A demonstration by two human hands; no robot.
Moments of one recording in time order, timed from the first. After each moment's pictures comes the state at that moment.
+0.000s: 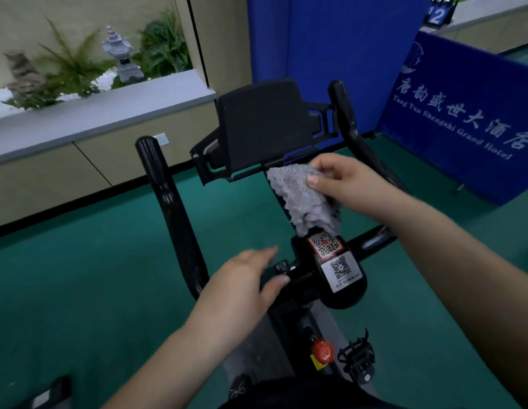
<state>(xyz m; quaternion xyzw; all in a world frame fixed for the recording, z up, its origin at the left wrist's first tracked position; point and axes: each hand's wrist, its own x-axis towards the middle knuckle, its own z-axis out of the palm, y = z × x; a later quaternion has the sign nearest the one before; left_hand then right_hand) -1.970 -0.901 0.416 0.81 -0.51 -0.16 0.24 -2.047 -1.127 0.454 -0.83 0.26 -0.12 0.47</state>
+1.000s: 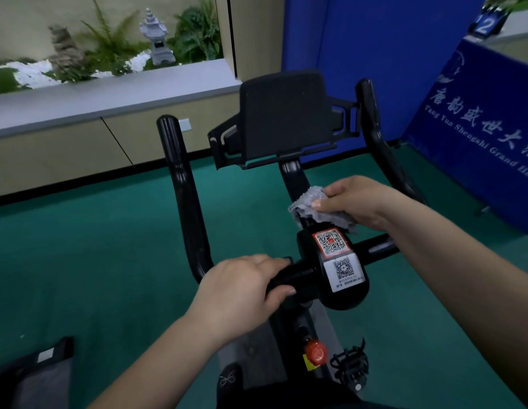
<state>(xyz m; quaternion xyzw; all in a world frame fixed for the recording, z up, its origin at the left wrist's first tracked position) -1.980 -0.896 0.406 0.82 -0.55 -0.08 0.14 -2.036 -1.141 0.426 -0.74 0.40 0.06 0.53</state>
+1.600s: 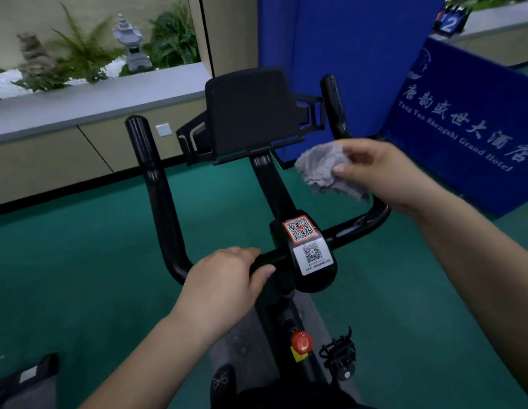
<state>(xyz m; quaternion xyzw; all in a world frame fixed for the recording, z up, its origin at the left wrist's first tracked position) -2.000 -0.904 0.408 0.85 -0.50 -0.08 0.13 -2.101 -1.159 0.465 -0.78 0.27 -0.17 0.54</state>
